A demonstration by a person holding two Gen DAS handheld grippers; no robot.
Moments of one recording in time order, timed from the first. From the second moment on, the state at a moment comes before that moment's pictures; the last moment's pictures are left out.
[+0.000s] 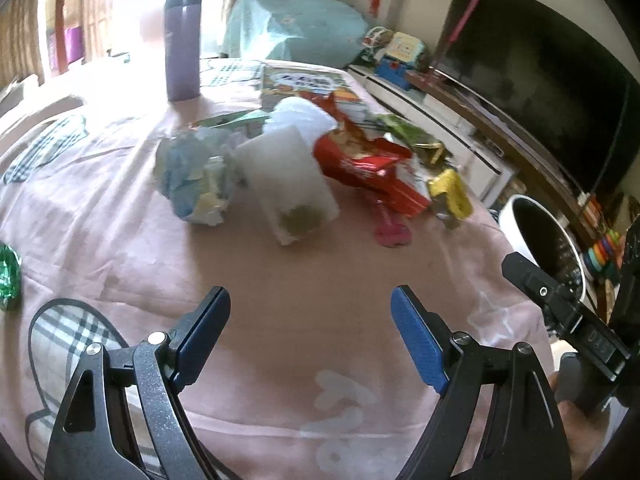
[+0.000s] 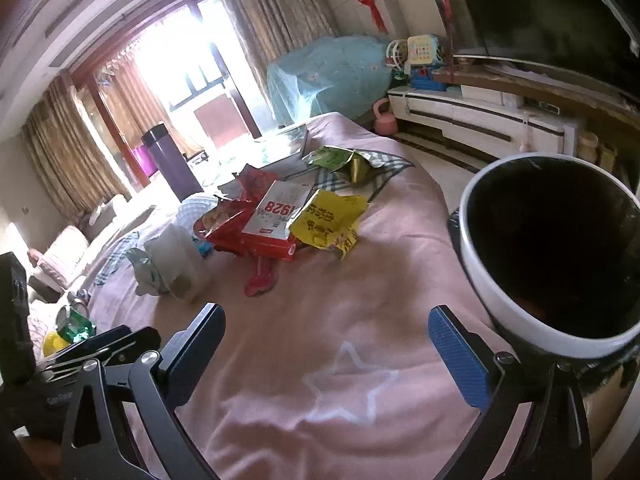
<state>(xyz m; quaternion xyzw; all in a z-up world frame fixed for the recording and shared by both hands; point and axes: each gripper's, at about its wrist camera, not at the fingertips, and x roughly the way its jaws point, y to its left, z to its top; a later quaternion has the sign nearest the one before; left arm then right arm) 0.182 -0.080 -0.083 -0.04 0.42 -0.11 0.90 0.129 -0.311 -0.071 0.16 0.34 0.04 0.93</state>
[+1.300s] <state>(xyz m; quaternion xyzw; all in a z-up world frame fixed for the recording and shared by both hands) 0.230 -0.093 -0.083 -0.04 0.42 -0.11 0.90 0.195 -0.320 -0.083 0.18 0.37 0.06 0.91</state>
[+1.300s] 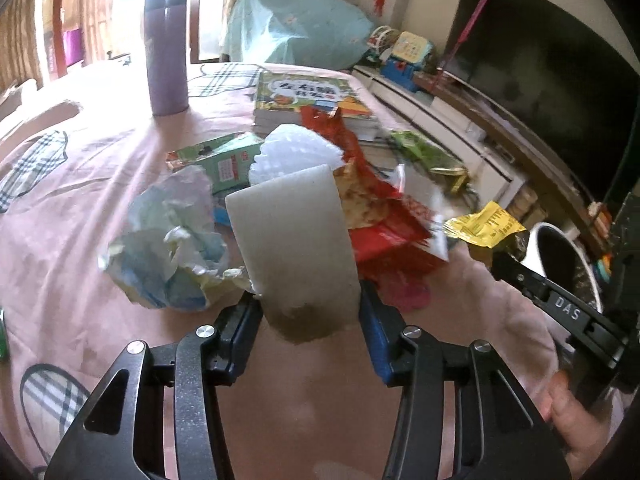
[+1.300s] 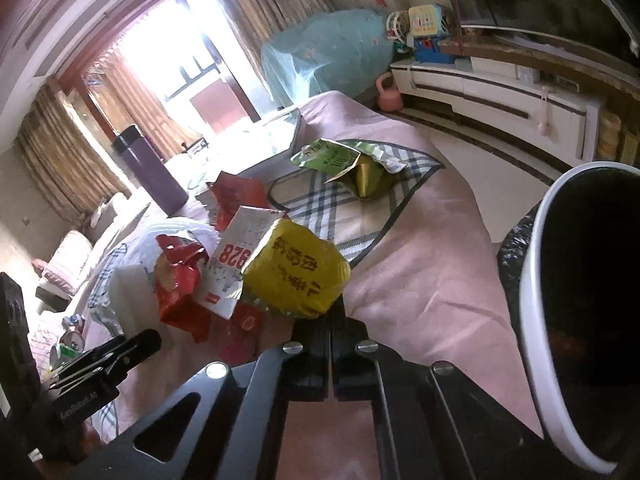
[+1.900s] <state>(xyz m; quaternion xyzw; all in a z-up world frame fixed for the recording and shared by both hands) 0.176 -0.150 -0.055 -0.01 0.40 -0.21 0.89 0.136 -0.338 -0.059 0.18 0.34 0.05 0.92</state>
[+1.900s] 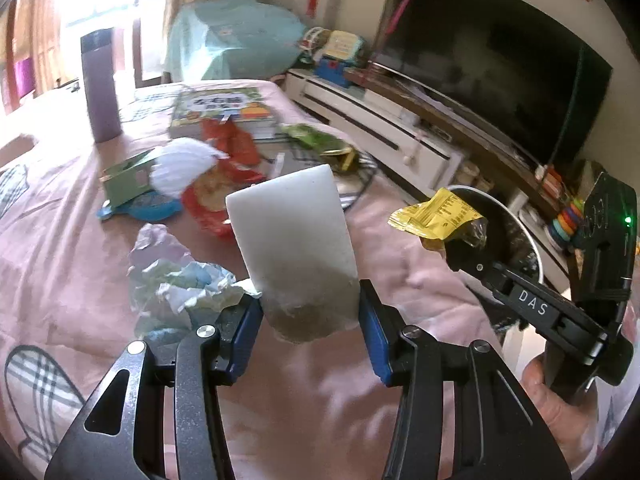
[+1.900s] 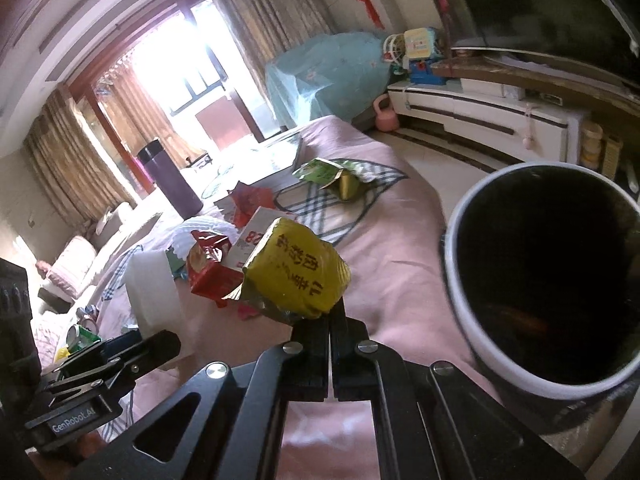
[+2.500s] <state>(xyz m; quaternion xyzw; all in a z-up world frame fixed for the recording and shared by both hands) 0.165 -0.256 -0.049 0.04 0.41 -0.30 0.86 0.088 -0.428 -0.052 0.21 0.32 -0.03 0.92</state>
